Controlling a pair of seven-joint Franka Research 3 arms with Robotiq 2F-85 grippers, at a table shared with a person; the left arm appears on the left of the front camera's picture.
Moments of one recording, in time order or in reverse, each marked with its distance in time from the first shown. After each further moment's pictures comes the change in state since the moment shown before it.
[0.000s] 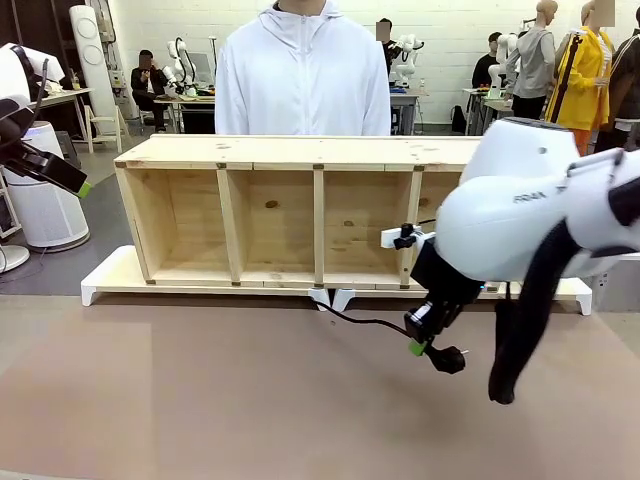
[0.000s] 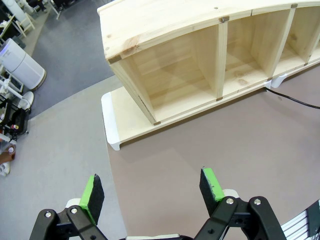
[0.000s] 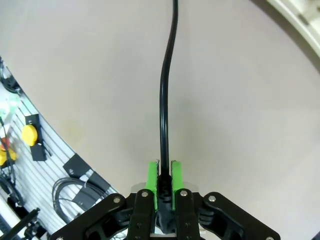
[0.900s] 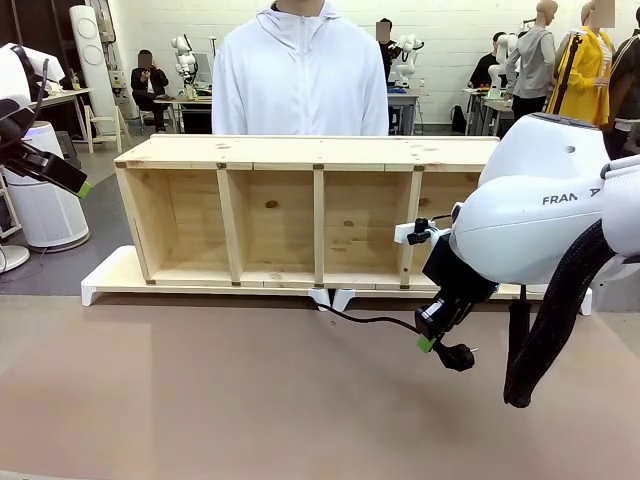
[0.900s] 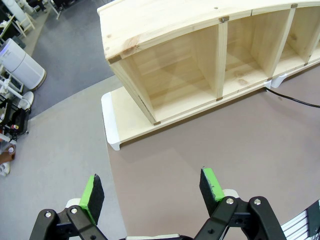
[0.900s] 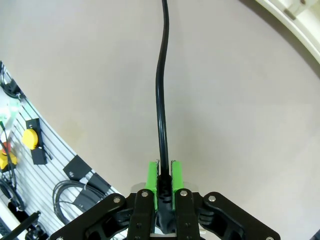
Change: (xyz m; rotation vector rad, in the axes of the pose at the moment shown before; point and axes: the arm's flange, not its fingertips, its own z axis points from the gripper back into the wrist) left arm 0.000 0.000 0.000 0.000 0.000 0.000; right arm -0.007 -0.004 0.009 -0.004 -0.035 -0.016
